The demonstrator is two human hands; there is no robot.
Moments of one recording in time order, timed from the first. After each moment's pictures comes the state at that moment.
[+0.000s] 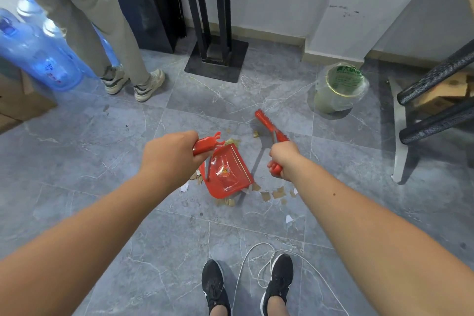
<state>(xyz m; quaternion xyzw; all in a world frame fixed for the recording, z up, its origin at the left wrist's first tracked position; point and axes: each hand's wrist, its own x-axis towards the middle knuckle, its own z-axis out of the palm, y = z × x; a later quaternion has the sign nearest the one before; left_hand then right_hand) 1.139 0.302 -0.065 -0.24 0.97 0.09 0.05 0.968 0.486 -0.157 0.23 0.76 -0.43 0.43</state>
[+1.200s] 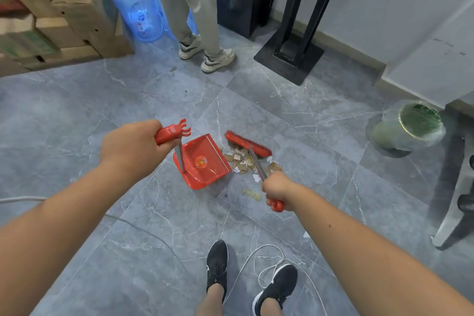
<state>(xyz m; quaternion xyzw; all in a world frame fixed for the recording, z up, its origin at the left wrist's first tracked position) 1.342 0.203 -0.059 -0.48 0.87 0.07 0.00 1.118 0.406 -0.195 -0.04 0.79 -0.17 0.59</state>
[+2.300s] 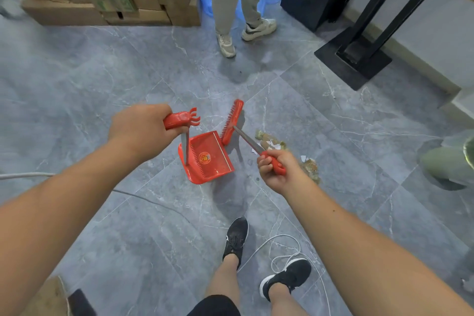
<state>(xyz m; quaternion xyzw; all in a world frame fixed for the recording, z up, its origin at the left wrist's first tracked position) 1.509 0.205 -0.036 -0.55 0.83 0.06 0.03 1.250 0.339 -0.178 0.26 0.43 -0.50 0.71</state>
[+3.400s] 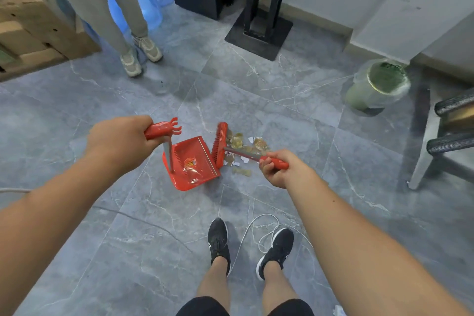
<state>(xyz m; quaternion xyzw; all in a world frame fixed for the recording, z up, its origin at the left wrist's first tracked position) 1.344 0.237 -0.037 -0.38 0.92 0.04 0.08 1.110 0.475 -0.180 0.37 0.46 -0.53 0.60</state>
